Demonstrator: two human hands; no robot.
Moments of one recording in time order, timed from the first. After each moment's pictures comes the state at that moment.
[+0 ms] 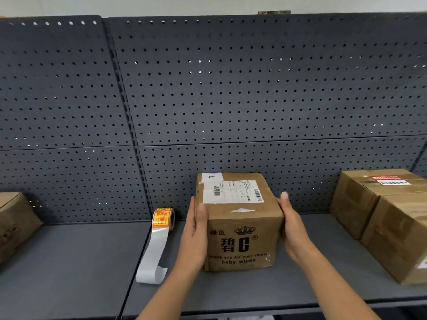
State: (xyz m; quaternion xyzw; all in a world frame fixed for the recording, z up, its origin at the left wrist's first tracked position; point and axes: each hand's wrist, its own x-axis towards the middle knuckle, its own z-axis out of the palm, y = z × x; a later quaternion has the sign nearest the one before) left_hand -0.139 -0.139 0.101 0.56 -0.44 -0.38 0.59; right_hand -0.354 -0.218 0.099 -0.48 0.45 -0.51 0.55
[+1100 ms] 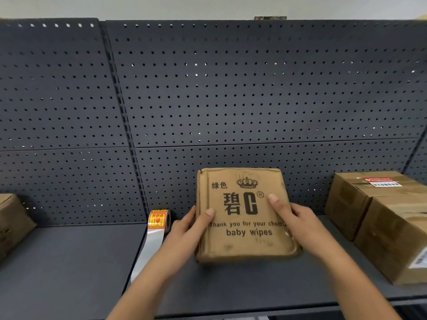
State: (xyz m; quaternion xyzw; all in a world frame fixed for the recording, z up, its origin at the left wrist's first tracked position) left_hand -0.113 -0.121 0.131 0.59 -0.51 -0.46 0.43; right_hand -0.389 -0.179 0.157 -0.64 0.55 -0.36 0.41
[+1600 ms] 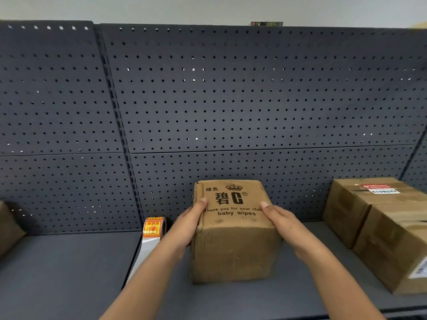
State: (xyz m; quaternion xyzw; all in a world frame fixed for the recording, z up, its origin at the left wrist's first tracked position) left_hand -0.119 -0.177 0.150 0.63 -0.40 -0.51 0.43; right_hand -0.369 -0.216 0.146 -0.57 0.53 -0.37 0.51
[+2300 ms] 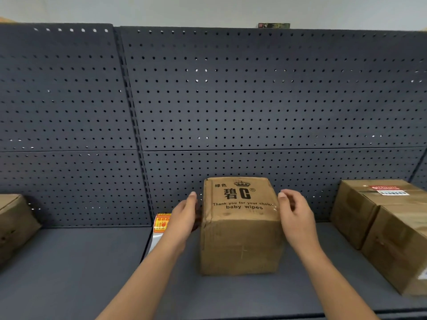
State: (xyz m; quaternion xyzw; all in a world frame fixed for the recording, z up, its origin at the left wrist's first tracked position) left_hand -0.093 -0.184 0.134 0.62 -0.35 -0.44 0.55; right_hand -0.351 -0.215 0.135 -0.60 0.55 -0.53 0.24
